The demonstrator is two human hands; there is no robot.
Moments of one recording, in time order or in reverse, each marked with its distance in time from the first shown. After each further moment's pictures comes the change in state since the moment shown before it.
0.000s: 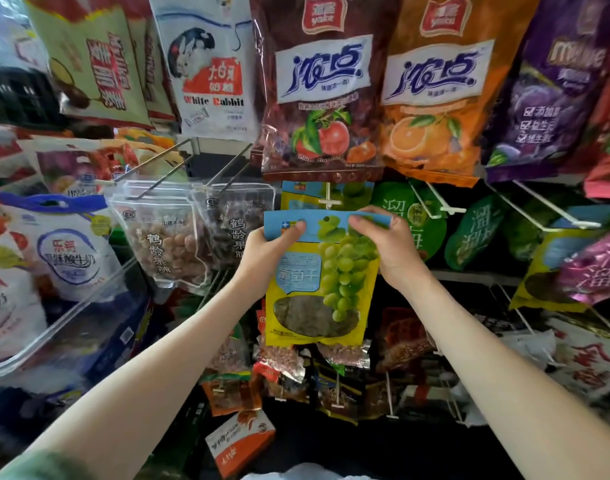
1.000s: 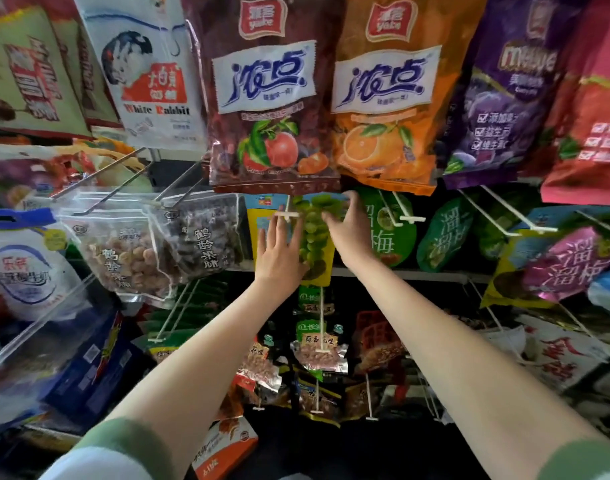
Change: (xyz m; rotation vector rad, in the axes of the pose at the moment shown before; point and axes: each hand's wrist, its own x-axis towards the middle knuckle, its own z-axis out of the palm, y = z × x) left_hand 0.058 -0.065 0.057 1.615 -0.074 0.339; right_hand 0.059 0.014 -0.007 -0.832 0.312 -0.078
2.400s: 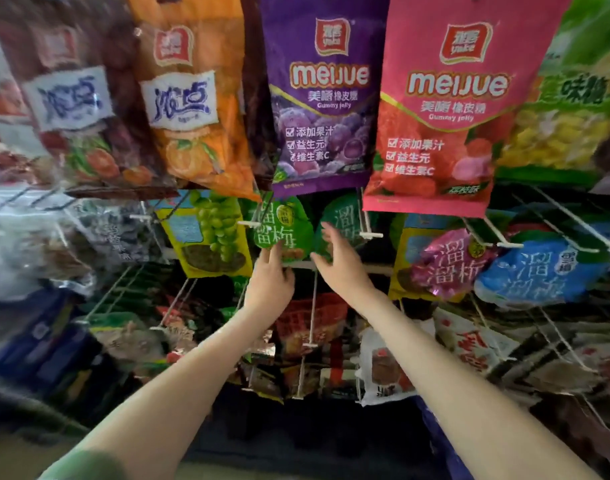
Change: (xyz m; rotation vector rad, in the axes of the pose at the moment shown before) left_hand -0.026 0.189 -0.004 -0.542 0.043 -0.191; right_hand -0.020 0.125 -0.165 -0.026 -0.384 -0.154
